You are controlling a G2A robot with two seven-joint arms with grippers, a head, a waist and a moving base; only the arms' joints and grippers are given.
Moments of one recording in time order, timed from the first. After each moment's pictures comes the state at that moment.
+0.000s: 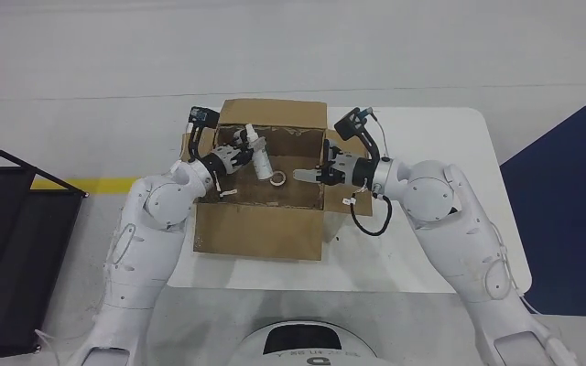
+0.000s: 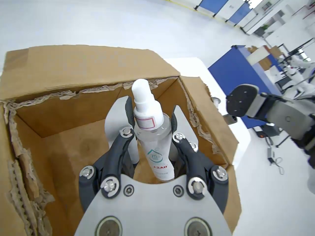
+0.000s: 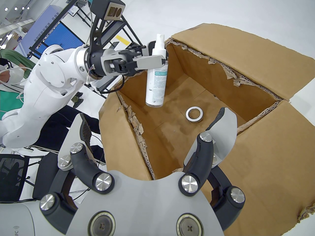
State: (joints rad) left arm 1.25 -1.29 -1.40 -1.60 0.59 -0.31 -0.66; right arm -1.16 -1.14 1.17 -1.76 -0.42 -0.32 0.81
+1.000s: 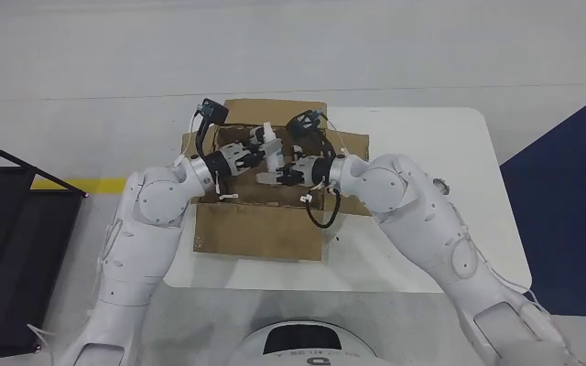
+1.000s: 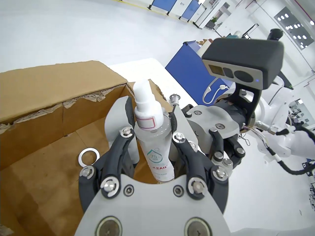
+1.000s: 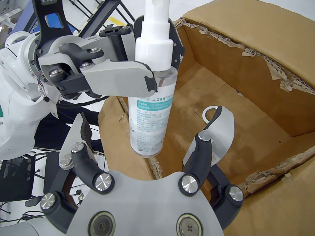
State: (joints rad) left arm 1.23 -1.25 -1.36 -1.66 0.43 -0.46 -0.72; right arm -0.97 -1.21 0.91 -1.65 -0.43 -0.11 0.79
